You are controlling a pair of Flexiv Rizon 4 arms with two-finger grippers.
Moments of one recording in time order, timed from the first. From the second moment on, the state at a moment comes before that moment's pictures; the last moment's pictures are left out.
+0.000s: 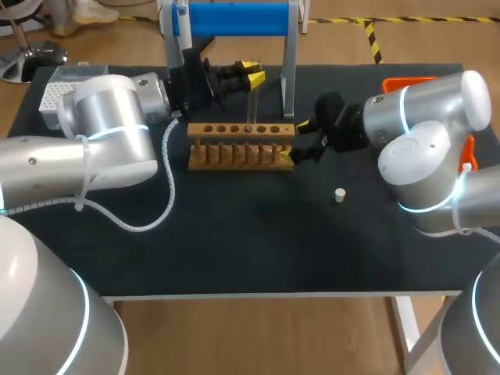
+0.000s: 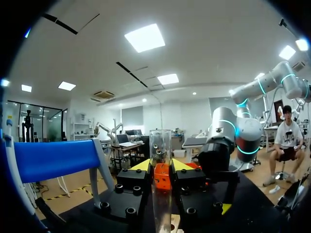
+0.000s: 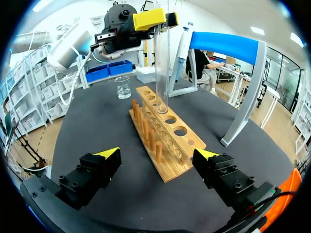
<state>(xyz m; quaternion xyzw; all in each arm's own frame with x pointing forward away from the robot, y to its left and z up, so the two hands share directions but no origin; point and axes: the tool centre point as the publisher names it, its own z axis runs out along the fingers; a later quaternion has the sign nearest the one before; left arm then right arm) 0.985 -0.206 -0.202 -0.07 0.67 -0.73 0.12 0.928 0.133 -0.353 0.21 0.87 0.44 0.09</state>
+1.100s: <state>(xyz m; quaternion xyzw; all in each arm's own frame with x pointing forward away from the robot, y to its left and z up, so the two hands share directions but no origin) 0.991 -0.196 -0.210 -0.08 0.66 -0.73 0.13 0.928 0.133 -0.353 0.21 0.87 0.44 0.09</state>
